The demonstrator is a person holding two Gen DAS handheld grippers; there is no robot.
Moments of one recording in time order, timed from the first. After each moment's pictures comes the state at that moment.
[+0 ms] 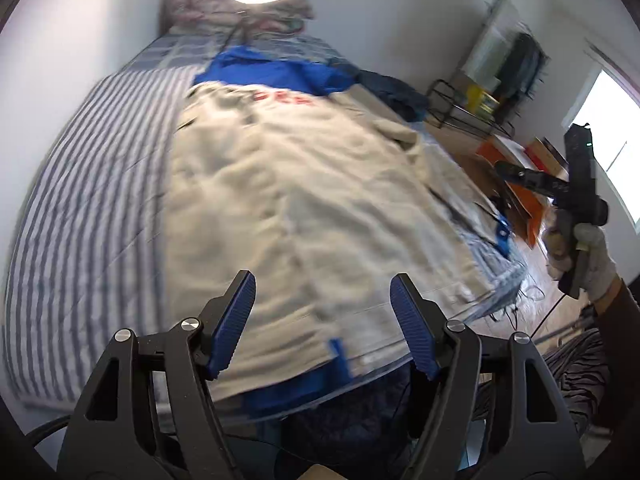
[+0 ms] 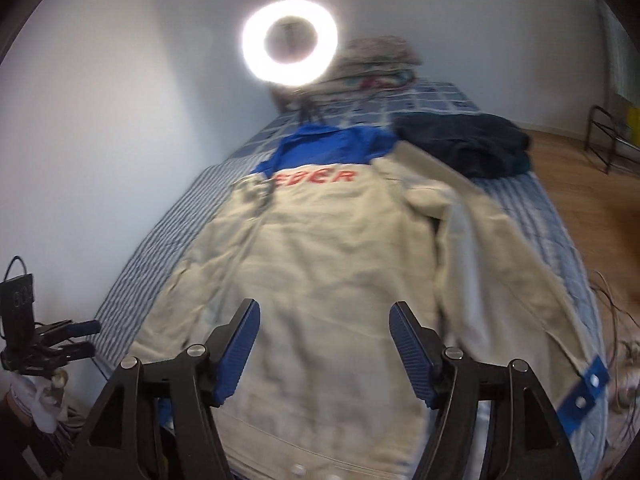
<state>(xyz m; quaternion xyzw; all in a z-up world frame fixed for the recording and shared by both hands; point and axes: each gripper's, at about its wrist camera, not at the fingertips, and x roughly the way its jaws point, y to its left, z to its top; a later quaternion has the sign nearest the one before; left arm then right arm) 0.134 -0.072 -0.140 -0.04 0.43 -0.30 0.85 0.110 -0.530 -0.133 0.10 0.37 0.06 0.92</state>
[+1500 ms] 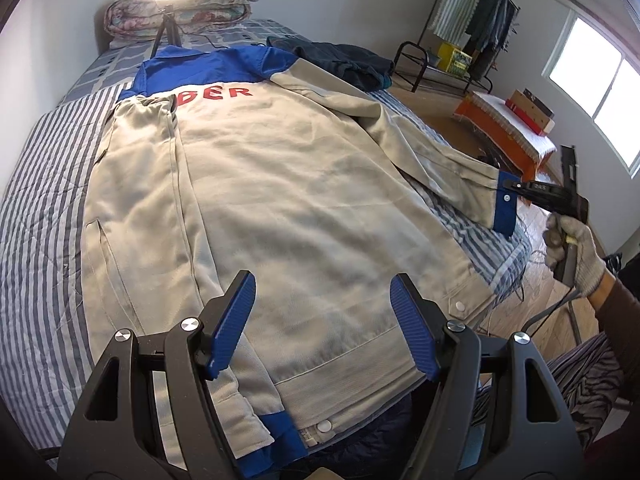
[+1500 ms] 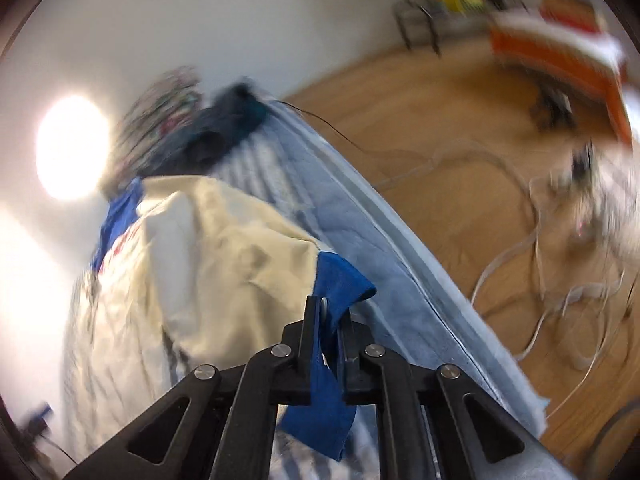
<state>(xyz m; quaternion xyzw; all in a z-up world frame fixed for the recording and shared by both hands) 0.170 -0.170 -0.159 0.03 0.44 -0.35 0.83 0.050 -0.731 -0.209 0.24 0.36 -0.15 0.89</state>
